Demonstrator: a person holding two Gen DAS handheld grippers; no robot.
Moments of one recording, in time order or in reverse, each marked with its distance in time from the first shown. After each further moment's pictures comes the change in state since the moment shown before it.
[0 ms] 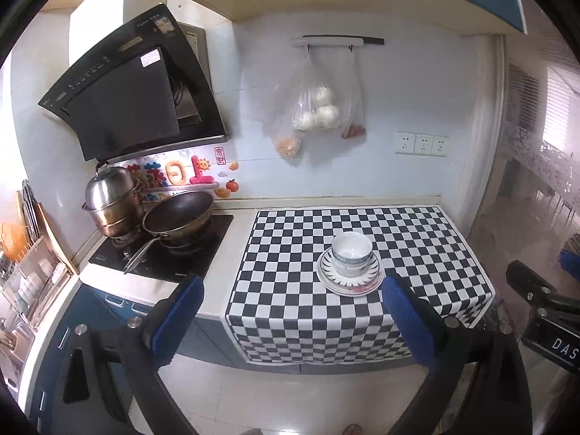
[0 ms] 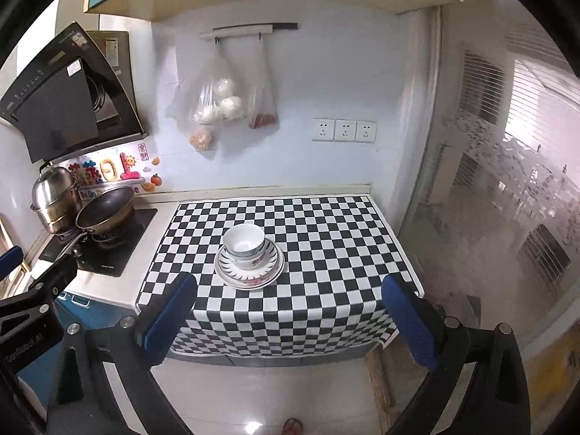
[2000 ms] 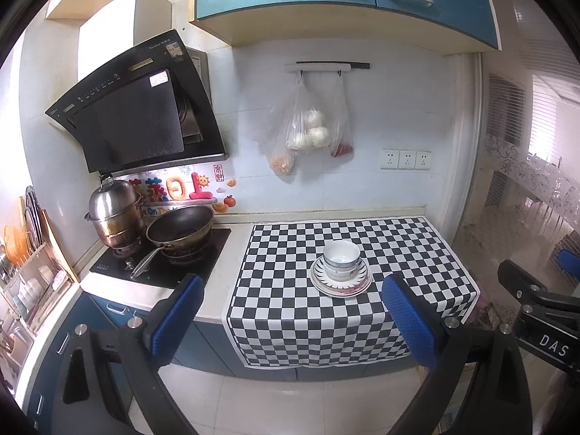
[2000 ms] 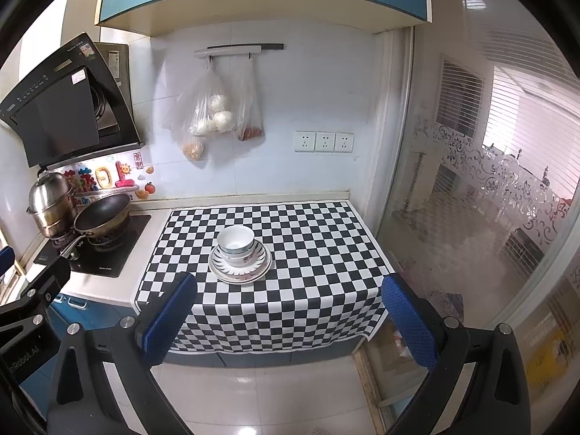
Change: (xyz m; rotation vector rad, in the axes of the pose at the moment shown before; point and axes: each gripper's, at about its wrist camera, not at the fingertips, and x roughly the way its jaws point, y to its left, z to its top) left arm -0.066 -0.001 -0.020 0.001 -0.078 -0.031; right arm -0.077 0.007 -0.026 0.011 -0.051 -0.068
